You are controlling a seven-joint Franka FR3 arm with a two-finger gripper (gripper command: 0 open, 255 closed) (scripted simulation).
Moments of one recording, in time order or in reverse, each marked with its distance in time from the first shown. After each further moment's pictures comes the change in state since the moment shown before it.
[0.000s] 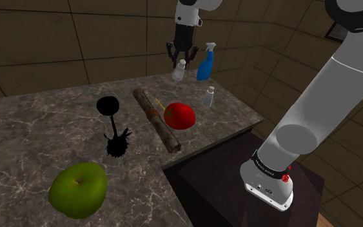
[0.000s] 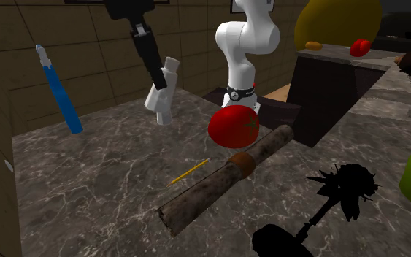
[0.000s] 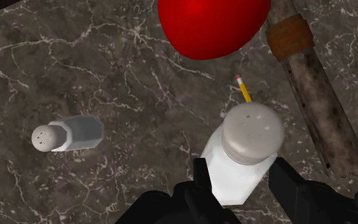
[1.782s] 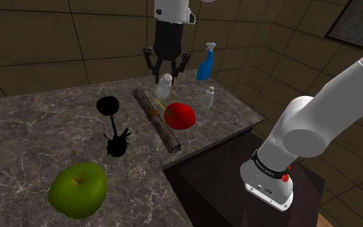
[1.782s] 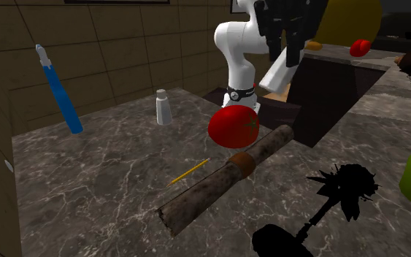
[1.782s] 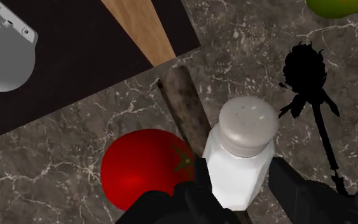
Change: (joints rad) arm 0.184 -0.255 0.230 -0.166 0.114 -0.017 0.382
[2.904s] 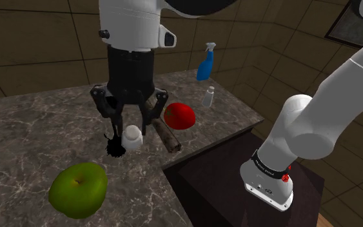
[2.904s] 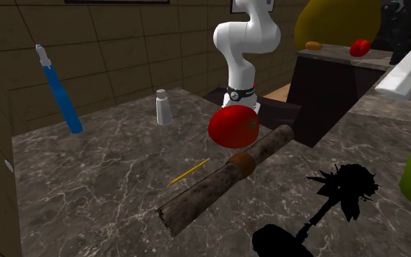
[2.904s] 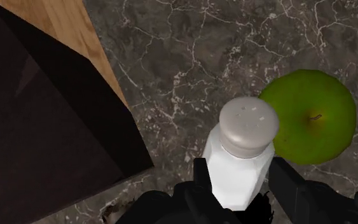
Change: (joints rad) arm 0.165 0.075 0.286 0.071 0.063 0.111 0.418
